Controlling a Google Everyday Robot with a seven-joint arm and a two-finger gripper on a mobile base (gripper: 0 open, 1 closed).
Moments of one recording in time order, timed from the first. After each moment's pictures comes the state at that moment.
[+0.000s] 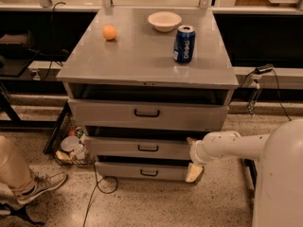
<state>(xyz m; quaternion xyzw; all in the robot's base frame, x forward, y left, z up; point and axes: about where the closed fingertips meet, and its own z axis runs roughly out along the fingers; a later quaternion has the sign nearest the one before) 0.593 -0.169 0.433 -0.66 0.72 -0.01 0.22</state>
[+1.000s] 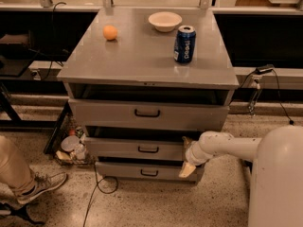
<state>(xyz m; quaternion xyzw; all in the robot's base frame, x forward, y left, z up) 0.615 -0.153 0.384 -0.66 0.71 0.04 0.23</state>
